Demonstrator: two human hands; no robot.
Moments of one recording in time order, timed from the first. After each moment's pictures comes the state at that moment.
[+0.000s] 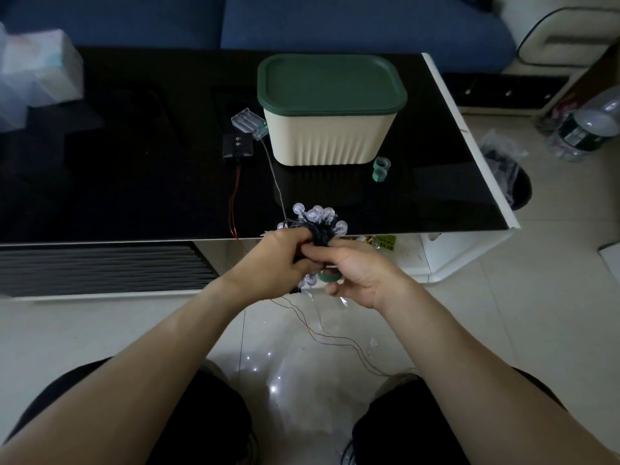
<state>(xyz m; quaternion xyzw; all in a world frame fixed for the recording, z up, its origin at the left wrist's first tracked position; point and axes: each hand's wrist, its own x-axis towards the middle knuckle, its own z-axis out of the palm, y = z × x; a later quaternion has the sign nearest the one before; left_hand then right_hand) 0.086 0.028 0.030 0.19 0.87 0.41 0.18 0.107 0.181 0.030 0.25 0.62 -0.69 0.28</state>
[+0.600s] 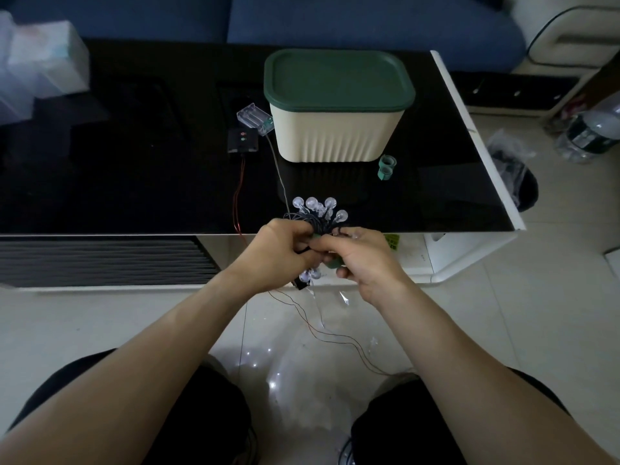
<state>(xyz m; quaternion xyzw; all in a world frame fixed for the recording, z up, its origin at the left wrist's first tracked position) 0.085 0.028 0.029 0.12 0.85 0.48 0.18 0.106 0.179 0.032 0.24 0.69 -0.67 0.15</state>
